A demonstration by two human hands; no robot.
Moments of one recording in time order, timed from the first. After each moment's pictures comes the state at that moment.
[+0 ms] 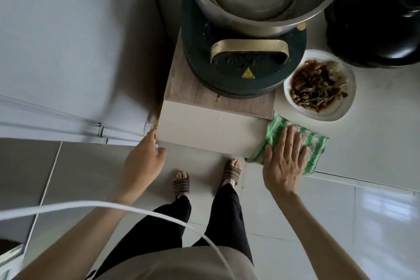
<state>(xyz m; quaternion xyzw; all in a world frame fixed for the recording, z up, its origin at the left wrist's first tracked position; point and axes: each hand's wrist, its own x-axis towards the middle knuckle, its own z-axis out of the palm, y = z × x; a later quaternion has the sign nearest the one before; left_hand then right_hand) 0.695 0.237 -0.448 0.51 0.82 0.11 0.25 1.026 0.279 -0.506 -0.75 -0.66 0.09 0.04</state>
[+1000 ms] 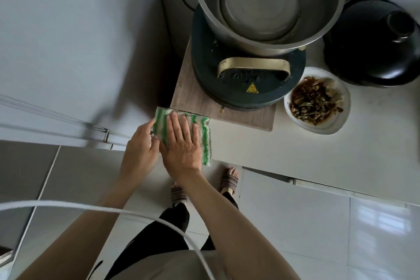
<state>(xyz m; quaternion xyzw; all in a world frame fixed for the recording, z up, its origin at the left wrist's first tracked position) 0.659 0.259 -0.458 0.51 0.79 0.24 0.24 0.775 0.287 -0.490 -0.52 -0.83 0.20 -0.04</state>
